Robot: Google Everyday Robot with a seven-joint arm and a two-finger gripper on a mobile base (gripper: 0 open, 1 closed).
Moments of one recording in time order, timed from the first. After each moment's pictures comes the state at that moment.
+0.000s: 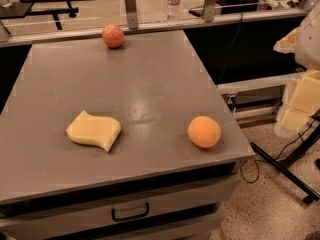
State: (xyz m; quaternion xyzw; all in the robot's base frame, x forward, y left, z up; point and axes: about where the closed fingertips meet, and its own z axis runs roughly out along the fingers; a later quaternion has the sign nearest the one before) arm 0.438 -0.216 0.977 -0.60 0.78 -0.04 0.16
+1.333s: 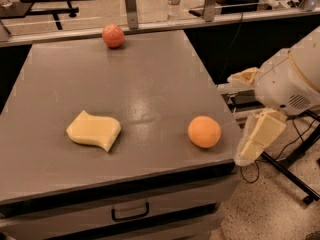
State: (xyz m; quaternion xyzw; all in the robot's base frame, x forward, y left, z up) arm 0.429 -0.151 0.912 -0.65 0.72 0.10 0.23
